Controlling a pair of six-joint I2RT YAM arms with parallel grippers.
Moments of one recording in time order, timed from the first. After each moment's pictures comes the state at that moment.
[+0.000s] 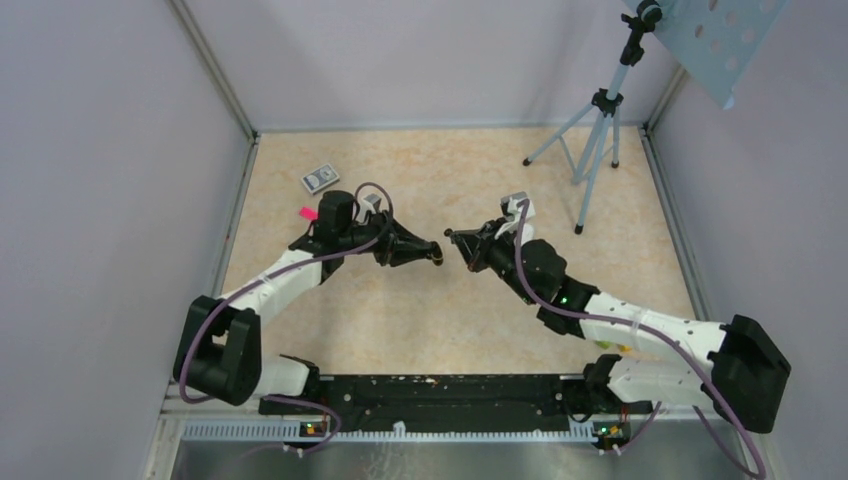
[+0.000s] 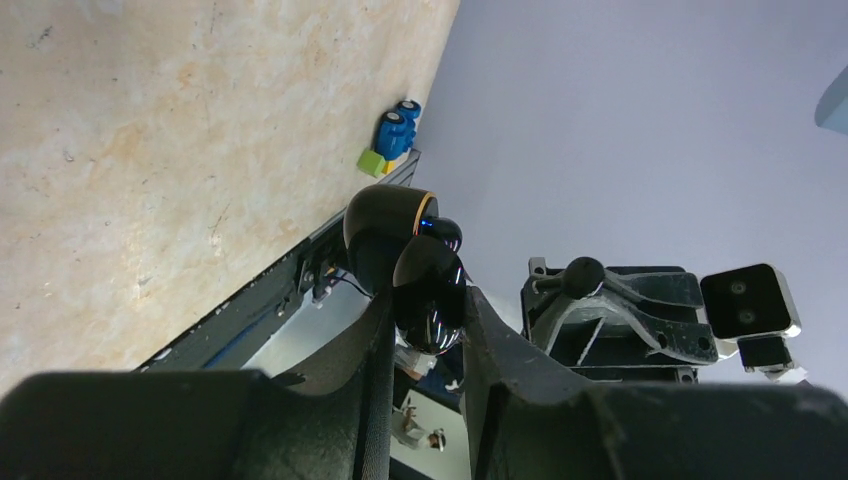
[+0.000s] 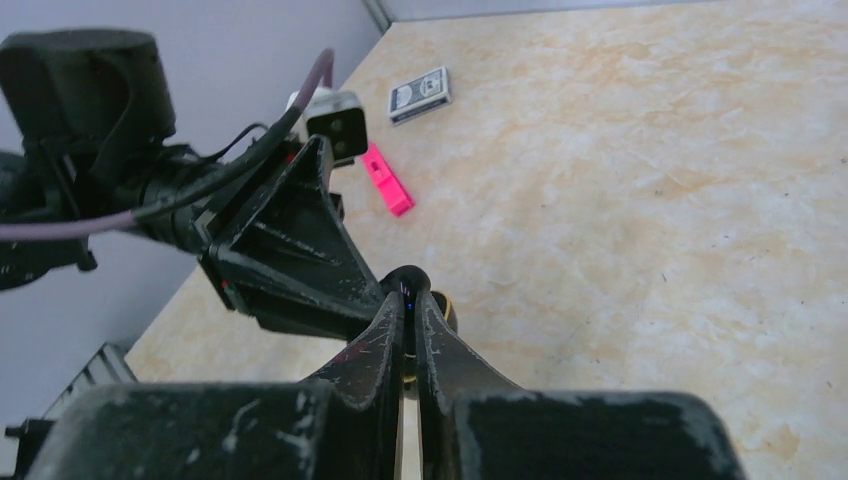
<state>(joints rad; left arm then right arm) -0.34 1.37 0.78 0.01 0.85 -1.31 0.93 1.08 0.61 0.43 0.24 0.44</state>
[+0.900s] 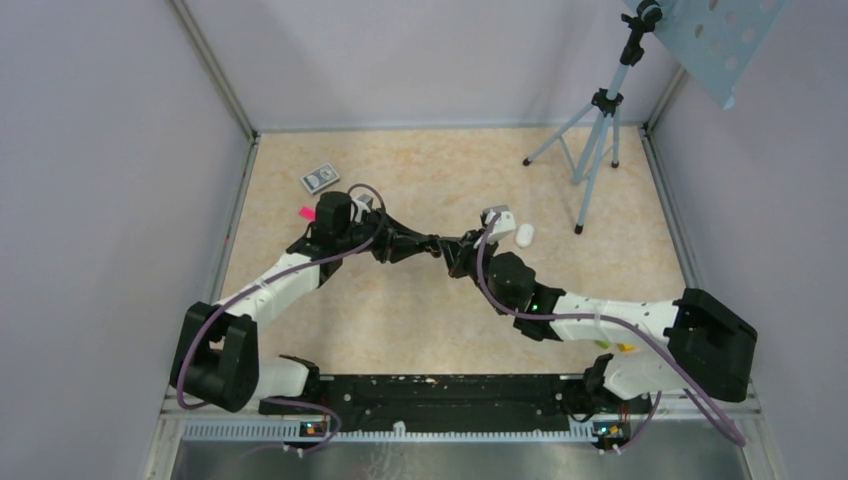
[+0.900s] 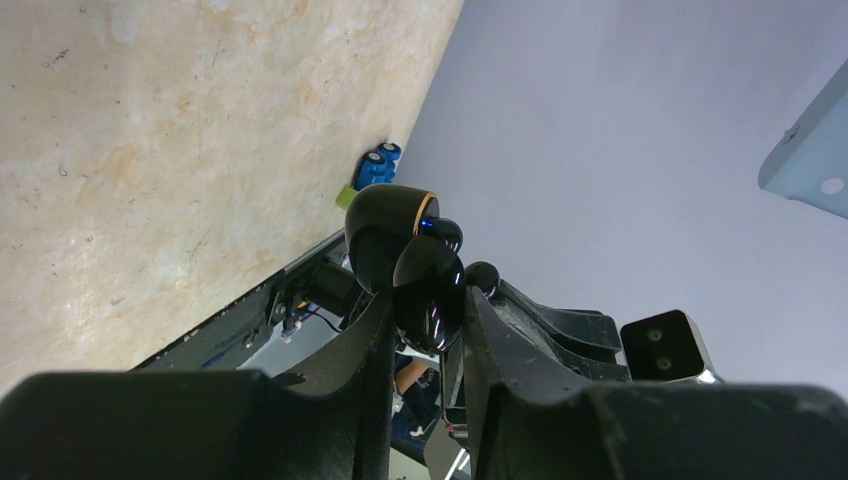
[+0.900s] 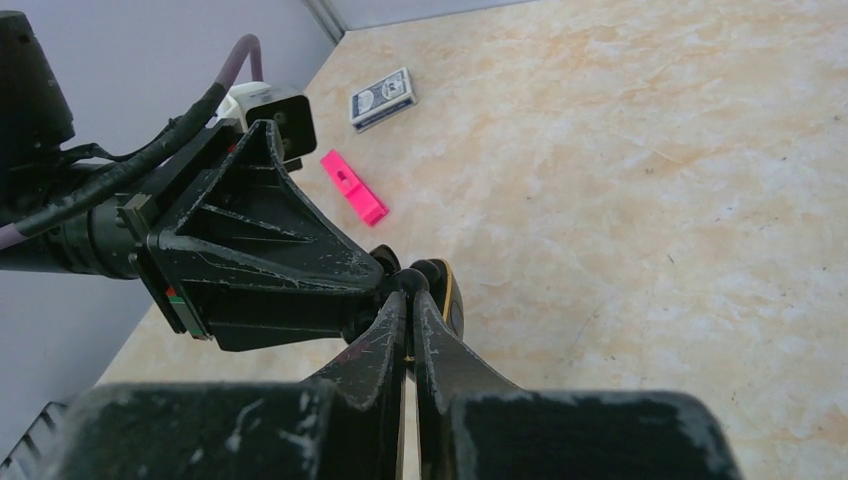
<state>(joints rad) -0.34 1.31 0.74 0.05 0.74 -1.44 1.07 1.28 0.61 0.63 0.52 0.47</state>
